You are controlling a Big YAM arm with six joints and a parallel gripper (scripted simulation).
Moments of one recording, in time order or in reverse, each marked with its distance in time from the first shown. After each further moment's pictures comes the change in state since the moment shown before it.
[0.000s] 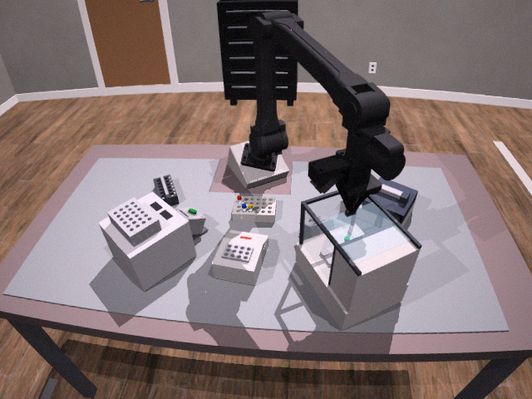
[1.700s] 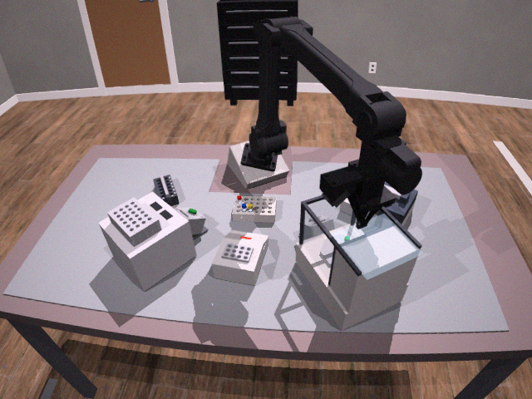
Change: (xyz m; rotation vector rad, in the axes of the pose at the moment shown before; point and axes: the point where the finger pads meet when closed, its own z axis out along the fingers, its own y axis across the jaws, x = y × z) arm 0.000 0.045 0.000 0.001 -0.001 0.000
